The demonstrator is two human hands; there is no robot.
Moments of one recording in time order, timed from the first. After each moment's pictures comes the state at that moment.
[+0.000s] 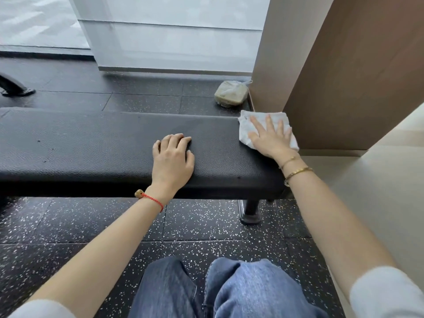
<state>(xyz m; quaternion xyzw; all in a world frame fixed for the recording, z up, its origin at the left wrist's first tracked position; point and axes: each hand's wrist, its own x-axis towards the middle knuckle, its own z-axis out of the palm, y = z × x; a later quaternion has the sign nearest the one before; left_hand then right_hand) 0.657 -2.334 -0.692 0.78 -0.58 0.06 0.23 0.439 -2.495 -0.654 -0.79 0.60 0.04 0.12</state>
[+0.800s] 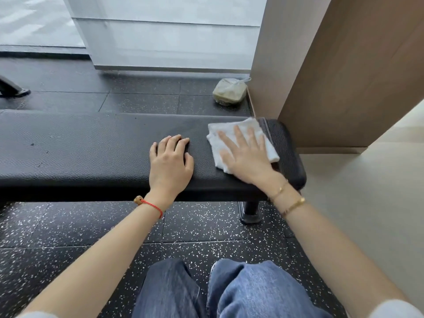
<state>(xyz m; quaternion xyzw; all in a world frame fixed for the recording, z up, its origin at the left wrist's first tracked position) 0.653 -2.333 -0.696 0.79 -0.57 0.07 0.22 0.469 -2.433 -0.674 -0.87 0.49 -0.01 0.07</state>
